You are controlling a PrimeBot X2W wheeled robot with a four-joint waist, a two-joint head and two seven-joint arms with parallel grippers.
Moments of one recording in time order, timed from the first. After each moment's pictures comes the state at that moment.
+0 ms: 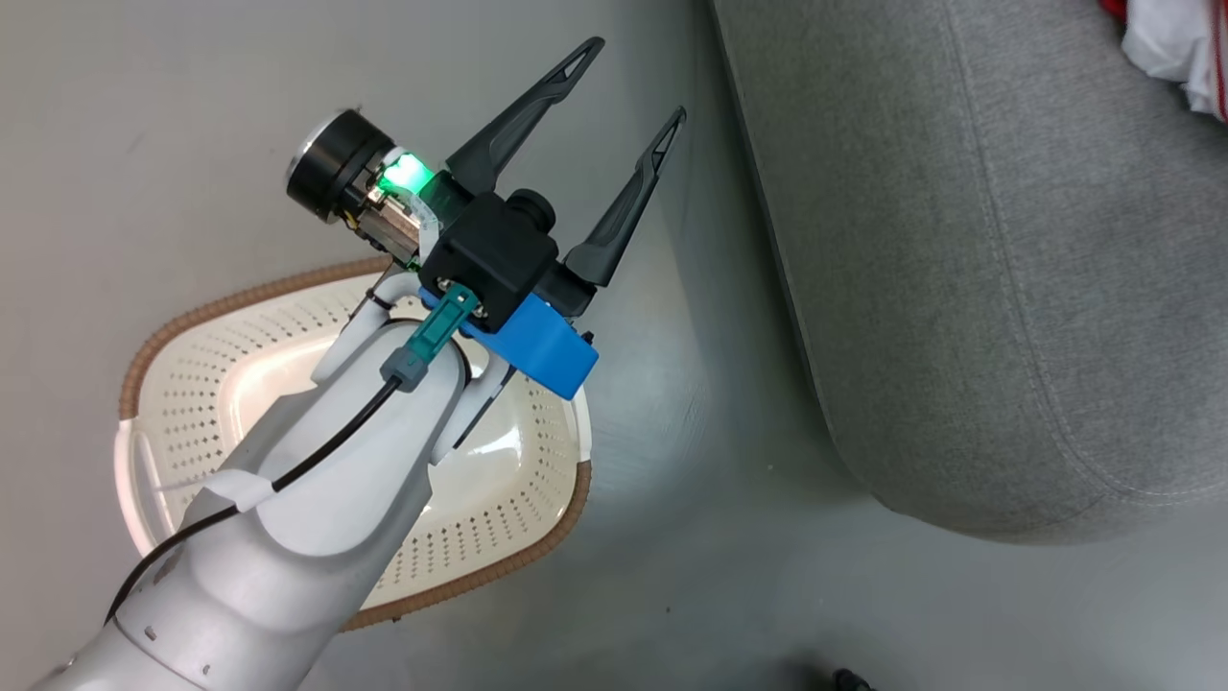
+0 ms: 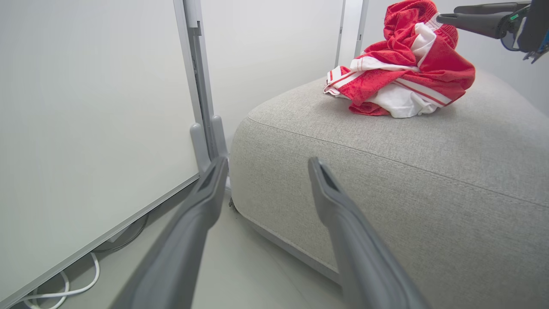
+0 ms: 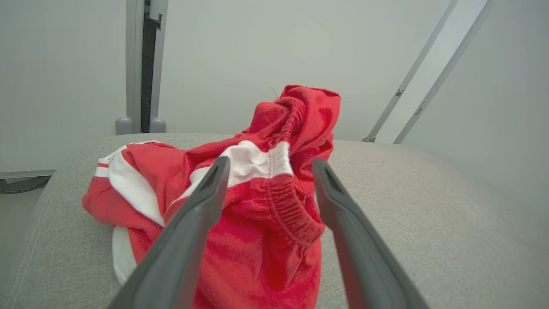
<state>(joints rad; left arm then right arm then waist) -0.84 0.24 -0.72 0.33 -0.22 -0.08 -0.24 -0.80 -0.34 -0.38 0.52 0.05 0.13 -0.26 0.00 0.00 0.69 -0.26</state>
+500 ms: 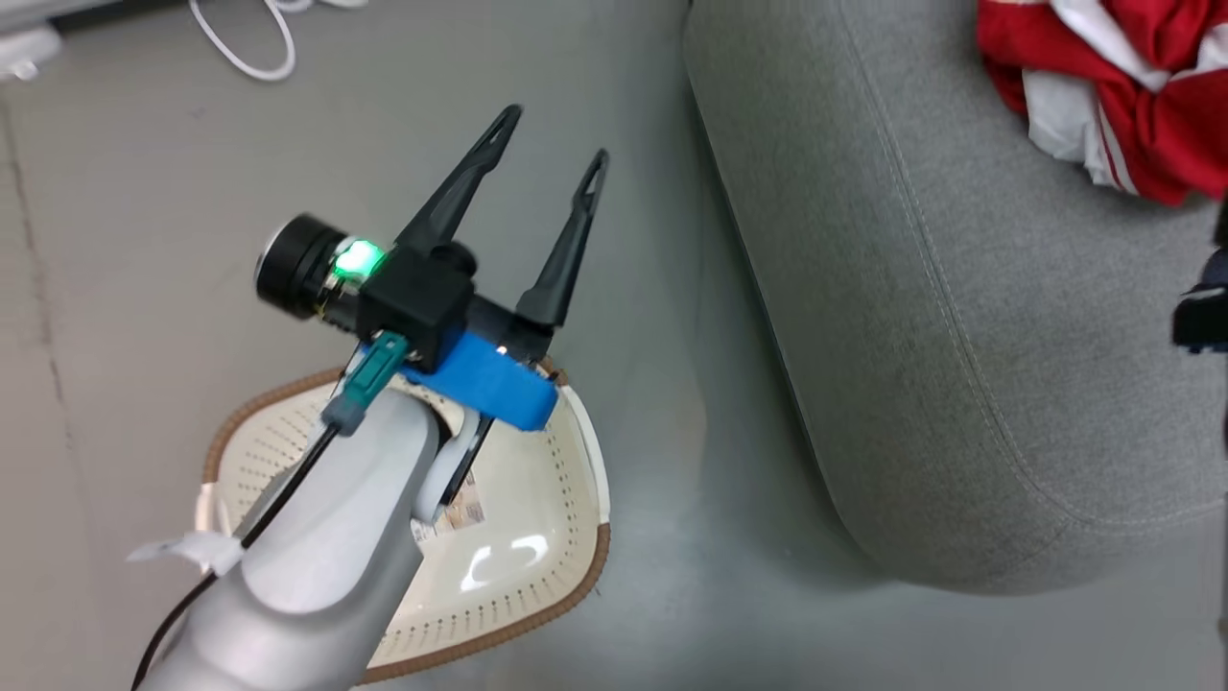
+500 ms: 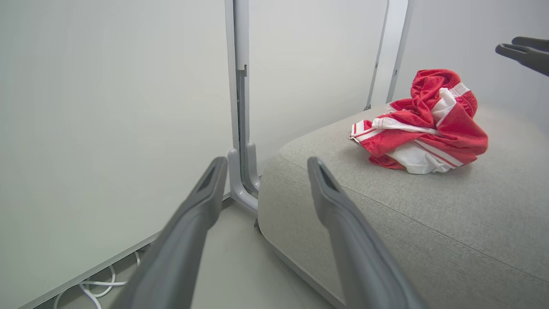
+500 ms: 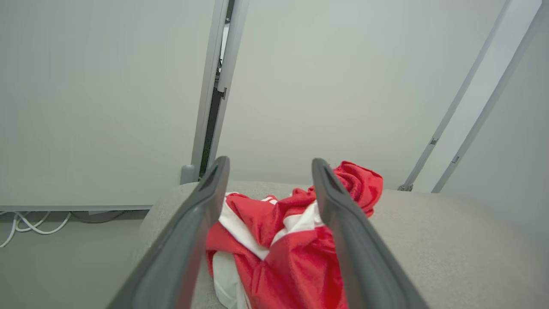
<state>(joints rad) -0.69 0.21 -0.61 0.33 -0.29 -0.03 -0.26 -0.57 -0.24 -0.27 0.25 0.02 0.13 -0.26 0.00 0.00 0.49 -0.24</state>
